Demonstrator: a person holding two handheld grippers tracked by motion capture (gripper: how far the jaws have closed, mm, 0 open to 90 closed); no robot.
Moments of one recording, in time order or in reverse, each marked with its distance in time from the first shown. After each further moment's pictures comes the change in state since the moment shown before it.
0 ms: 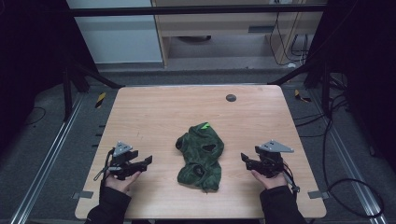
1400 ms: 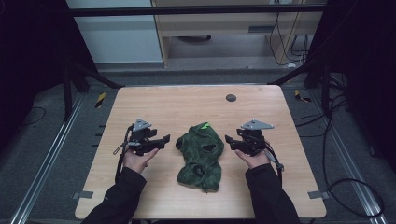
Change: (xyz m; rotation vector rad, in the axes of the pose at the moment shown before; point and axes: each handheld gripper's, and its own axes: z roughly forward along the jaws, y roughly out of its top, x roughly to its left) left arm -0.025 0.070 0.045 -0.048 -0.076 0.054; right arm 0.017 0.060 0.045 -0.009 0.074 -0.029
